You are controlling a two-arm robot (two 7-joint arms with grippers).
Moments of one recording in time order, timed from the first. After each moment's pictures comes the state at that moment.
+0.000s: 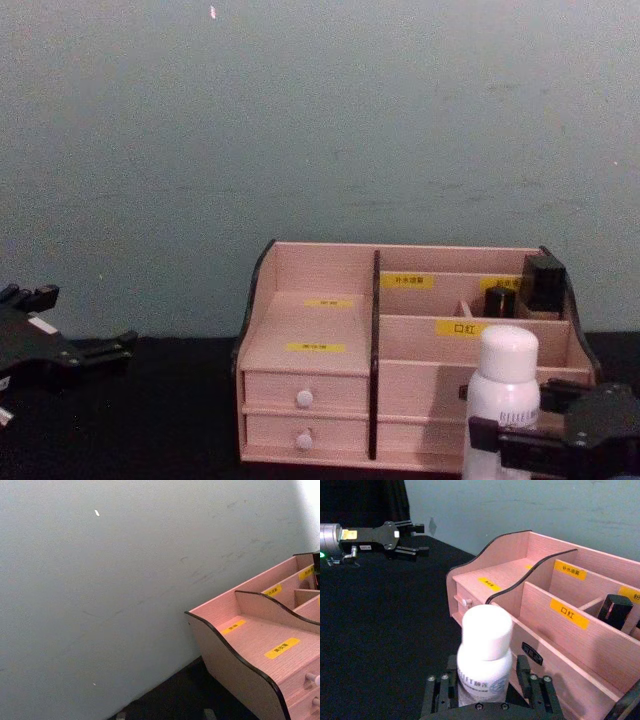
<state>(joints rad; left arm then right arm) -0.20 0.60 0.45 -1.41 -0.25 -0.12 0.03 0.25 0.52 -0.45 -1.35 0.45 -0.03 0.62</state>
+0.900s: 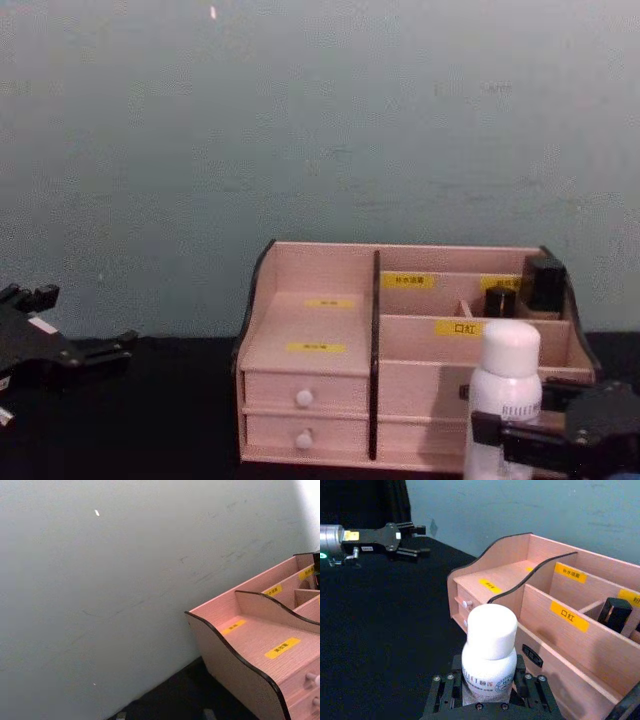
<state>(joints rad) -0.20 0.60 0.45 -1.41 -0.25 -0.12 0.03 0.25 0.53 -0.45 -1.36 0.45 -0.04 0.62</state>
